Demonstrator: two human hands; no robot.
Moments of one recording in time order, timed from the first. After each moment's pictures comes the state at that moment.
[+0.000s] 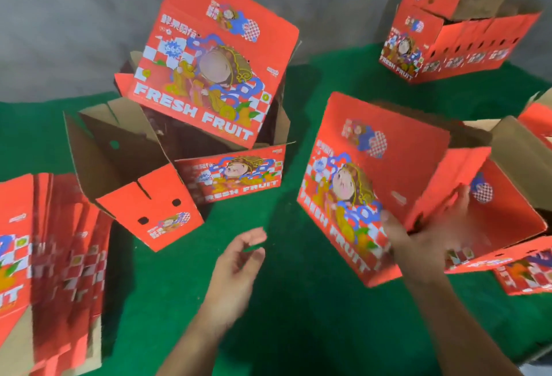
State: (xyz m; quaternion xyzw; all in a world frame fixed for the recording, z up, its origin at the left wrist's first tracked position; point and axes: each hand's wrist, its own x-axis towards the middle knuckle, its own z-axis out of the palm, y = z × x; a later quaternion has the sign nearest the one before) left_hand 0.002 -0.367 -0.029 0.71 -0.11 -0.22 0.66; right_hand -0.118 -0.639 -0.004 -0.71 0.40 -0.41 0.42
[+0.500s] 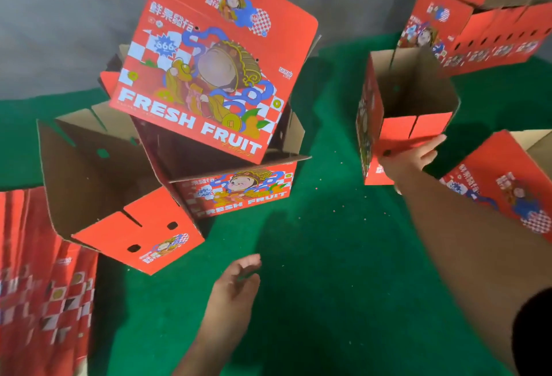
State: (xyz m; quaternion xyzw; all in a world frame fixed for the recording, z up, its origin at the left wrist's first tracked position) left_hand 0.054 -0.370 -0.078 0.77 -0.04 -0.23 0.59; right_hand 0.100 -0.796 -0.039 -0.67 0.57 -0.20 0.44
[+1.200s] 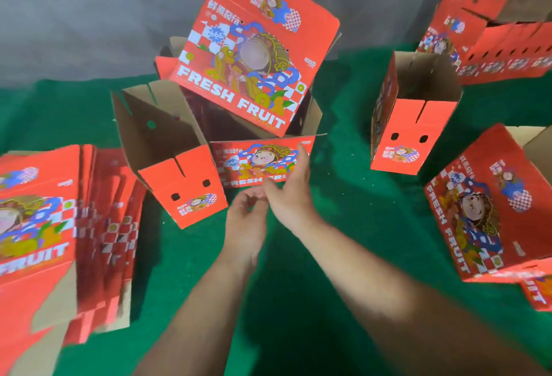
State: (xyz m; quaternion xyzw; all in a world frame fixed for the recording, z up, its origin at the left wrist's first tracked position) left_hand 0.051 -0.387 -0.004 0.67 0.04 -0.16 0.72; right_hand 0.061 -0.488 -0.003 -0.77 0.22 -0.19 0.56
